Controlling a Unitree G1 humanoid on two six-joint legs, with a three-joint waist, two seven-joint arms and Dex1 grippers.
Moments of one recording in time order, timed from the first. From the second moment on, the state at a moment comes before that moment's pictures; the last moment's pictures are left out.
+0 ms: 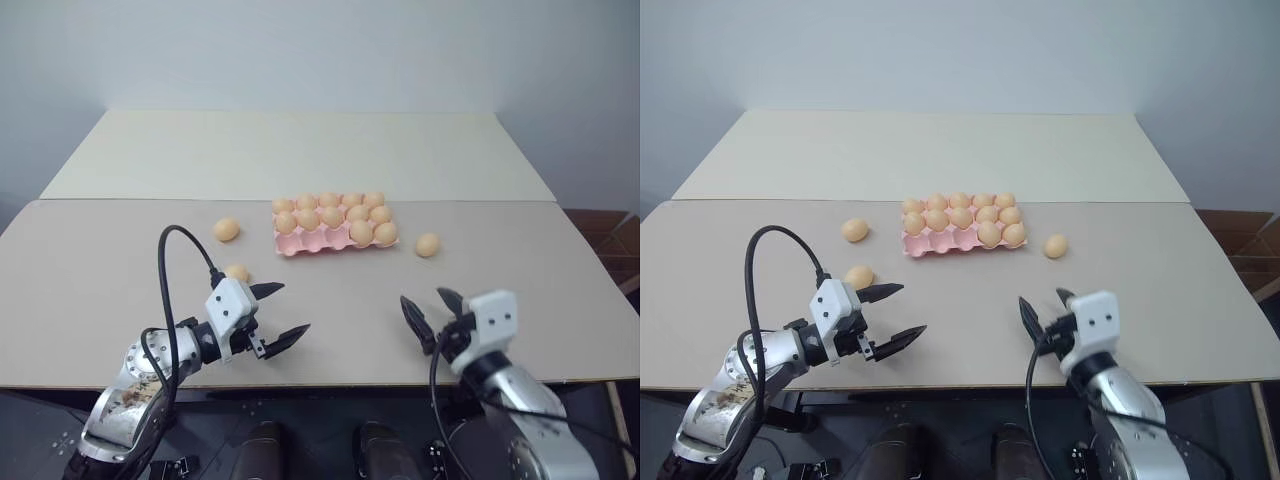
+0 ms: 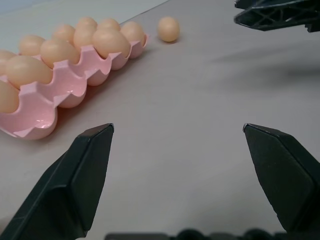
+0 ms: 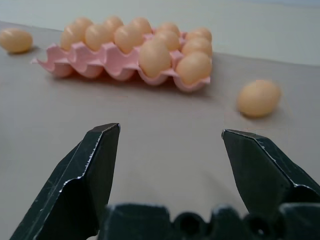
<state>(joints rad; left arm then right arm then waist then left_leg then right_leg) 0.00 0.58 -0.03 -0.50 -0.36 0.37 -0.76 0.30 -0.21 -0.09 -0.75 0.22 0.51 0.28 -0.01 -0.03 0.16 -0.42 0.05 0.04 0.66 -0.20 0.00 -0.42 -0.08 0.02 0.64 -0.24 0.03</state>
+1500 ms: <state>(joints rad) -0.05 0.57 -0.12 -0.45 -0.32 0.35 -0.78 -0.69 -0.09 -0.24 0.30 0.05 0.63 -0.21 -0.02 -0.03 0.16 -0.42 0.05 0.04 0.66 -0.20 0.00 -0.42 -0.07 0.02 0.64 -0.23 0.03</state>
